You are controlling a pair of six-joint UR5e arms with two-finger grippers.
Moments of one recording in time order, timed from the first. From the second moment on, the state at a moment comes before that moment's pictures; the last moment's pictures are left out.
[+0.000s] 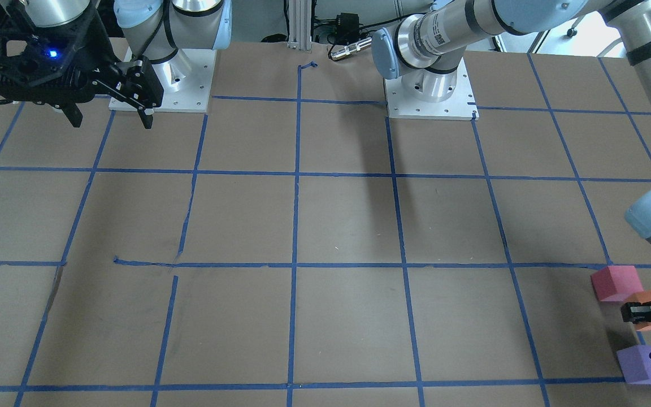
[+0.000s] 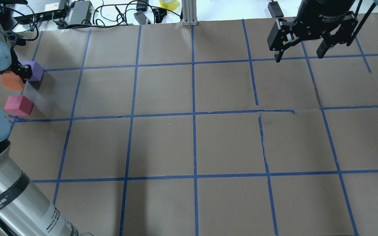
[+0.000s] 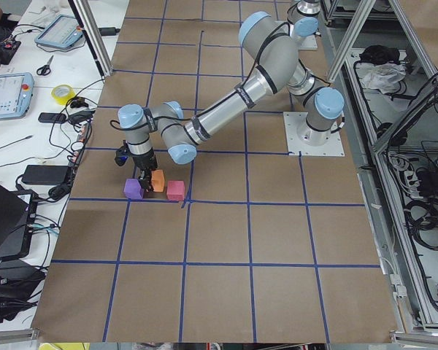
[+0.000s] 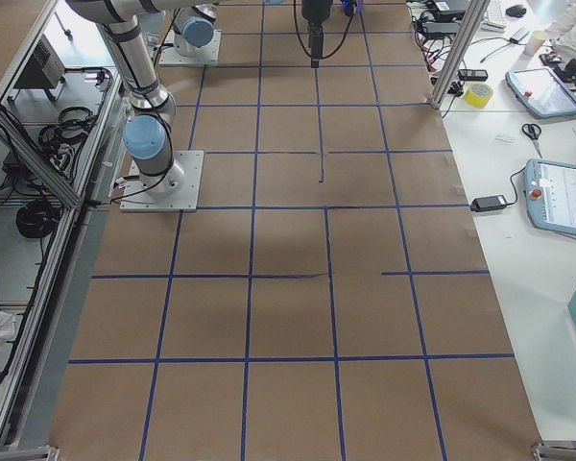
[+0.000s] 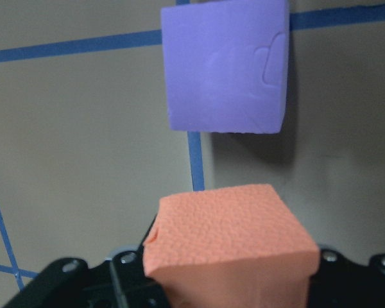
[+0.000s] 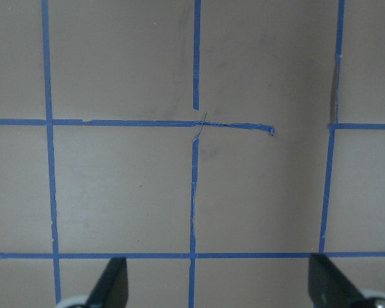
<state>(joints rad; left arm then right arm) -1.09 -2.30 -1.30 -1.03 1.90 0.56 1.59 -1.55 1.42 -1.45 -1.61 -0.01</state>
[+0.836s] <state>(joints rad) -1.09 -2.35 -1.30 -1.01 1.89 0.56 1.59 -1.55 1.42 -1.45 -1.61 0.00</state>
